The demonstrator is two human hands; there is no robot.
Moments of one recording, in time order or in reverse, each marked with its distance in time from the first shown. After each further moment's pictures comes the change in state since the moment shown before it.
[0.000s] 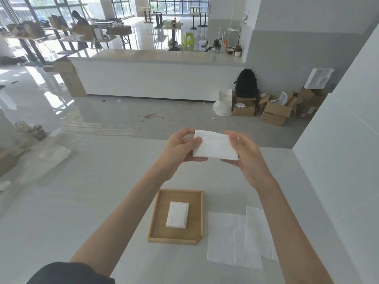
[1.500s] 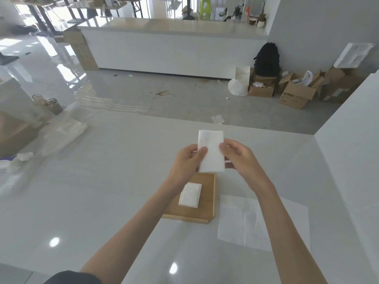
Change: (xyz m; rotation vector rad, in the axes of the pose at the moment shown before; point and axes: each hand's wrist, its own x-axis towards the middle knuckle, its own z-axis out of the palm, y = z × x) left_hand -0.036 -0.071 -0.023 0.157 0.198 -0.115; right_hand -0.003 0.059 0.041 -0.215 -0.153 0.075
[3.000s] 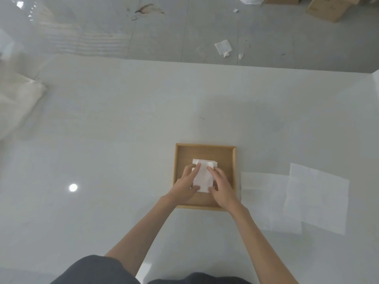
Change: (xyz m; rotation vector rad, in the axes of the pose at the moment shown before) left_hand 0.099 -0.289 -0.079 0.746 -0.510 -0.315; right_hand 0.064 0.283 0.103 -0.445 -0.231 0.424
